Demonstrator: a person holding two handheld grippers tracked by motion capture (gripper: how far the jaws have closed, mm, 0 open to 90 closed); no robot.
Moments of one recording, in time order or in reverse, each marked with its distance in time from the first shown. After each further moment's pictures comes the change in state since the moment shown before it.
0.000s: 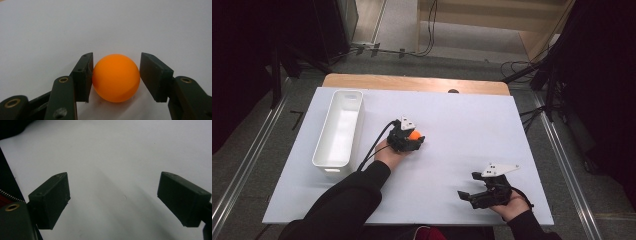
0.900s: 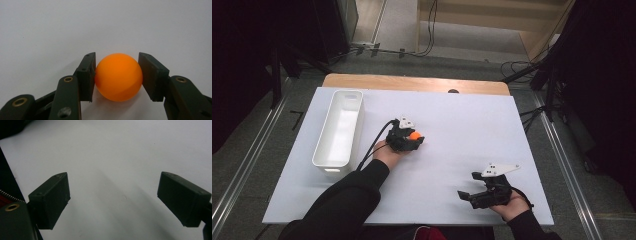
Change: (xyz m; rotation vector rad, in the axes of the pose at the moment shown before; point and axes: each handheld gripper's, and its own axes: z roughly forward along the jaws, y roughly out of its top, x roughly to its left) left arm 0.002 0.003 -0.006 0.018 -0.050 -0.011; right arm 0.000 0.000 0.000 -0.001 0.000 0.000
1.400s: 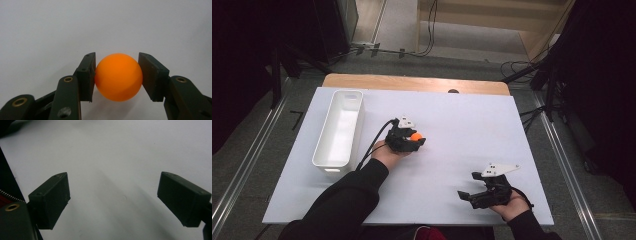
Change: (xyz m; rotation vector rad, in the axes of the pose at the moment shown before) left arm -0.009 0.007 -0.017 0.008 -0.051 0.022; right arm 0.000 0.000 0.000 0.001 0.000 0.000
